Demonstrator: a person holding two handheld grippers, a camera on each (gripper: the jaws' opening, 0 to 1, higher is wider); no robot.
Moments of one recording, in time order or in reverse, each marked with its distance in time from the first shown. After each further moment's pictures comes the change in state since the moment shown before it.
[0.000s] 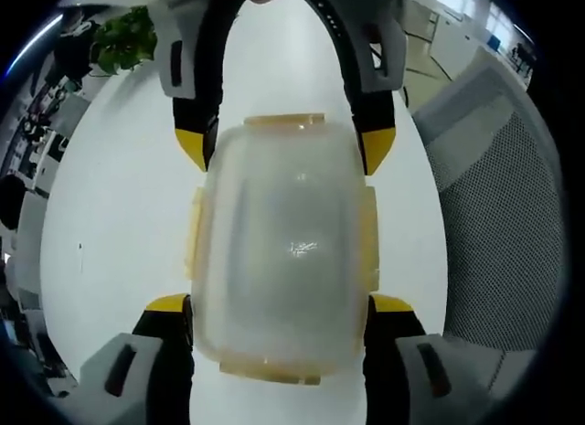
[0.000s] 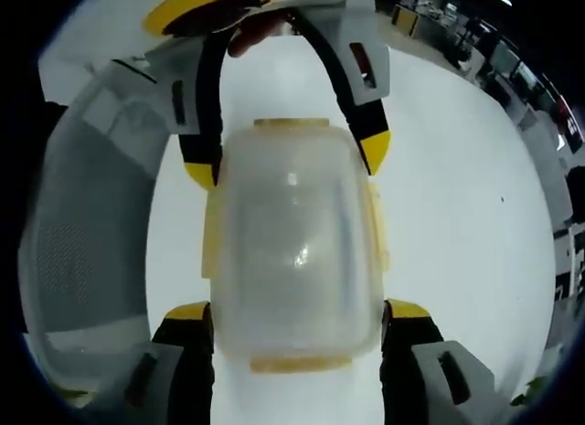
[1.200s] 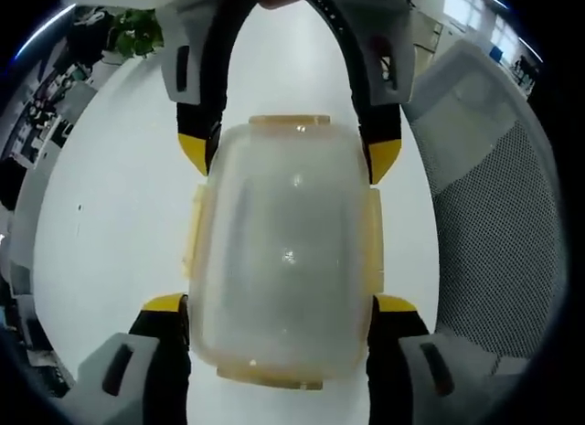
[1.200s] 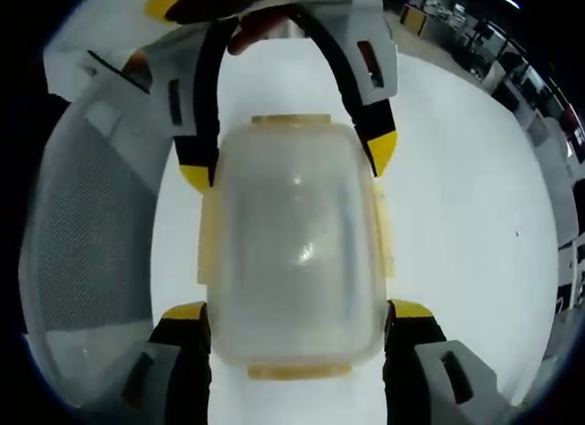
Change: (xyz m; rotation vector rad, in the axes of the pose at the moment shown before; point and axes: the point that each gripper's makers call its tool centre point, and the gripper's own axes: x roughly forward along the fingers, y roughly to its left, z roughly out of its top) left arm -0.017 -0.007 -0.059 -0.054 -0.018 -0.019; right arm 0.026 0.011 0.061 -0.021 0.020 0.021
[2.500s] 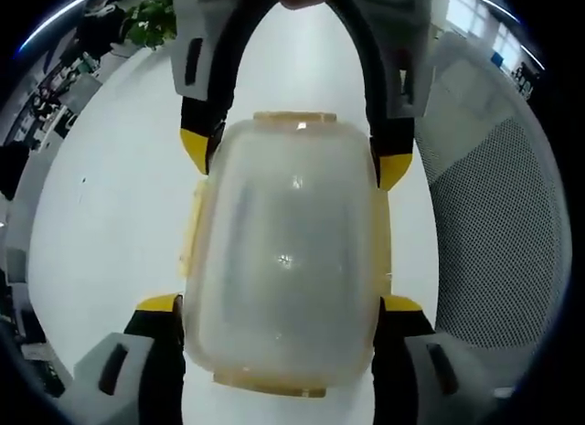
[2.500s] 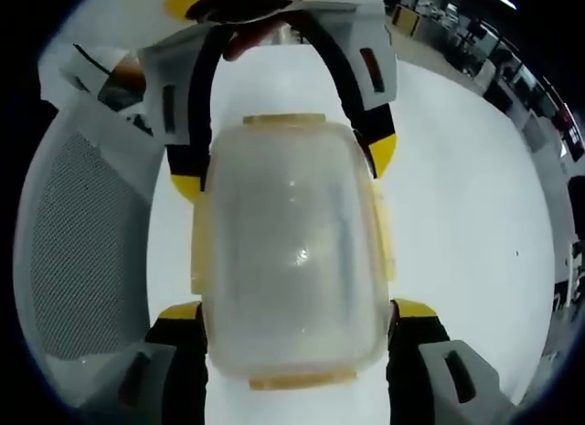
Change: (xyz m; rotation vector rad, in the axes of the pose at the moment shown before) left arm -0.009 -0.003 -0.042 -0.029 -0.026 -0.003; right arm 0.019 0.006 0.043 0.022 -0.020 -0.041
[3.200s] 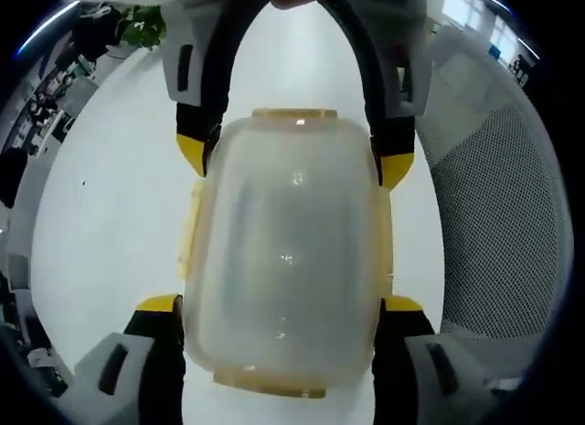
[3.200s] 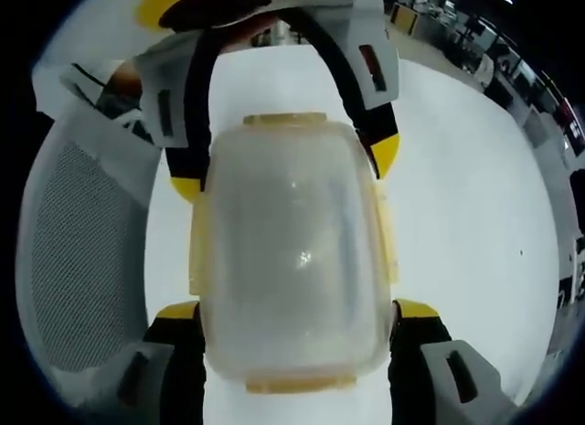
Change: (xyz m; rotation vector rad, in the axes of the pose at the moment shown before) left arm 0.001 0.009 -0.002 0.029 0.024 0.000; right arm 0.004 -0.007 0.002 0.017 -0.004 0.021
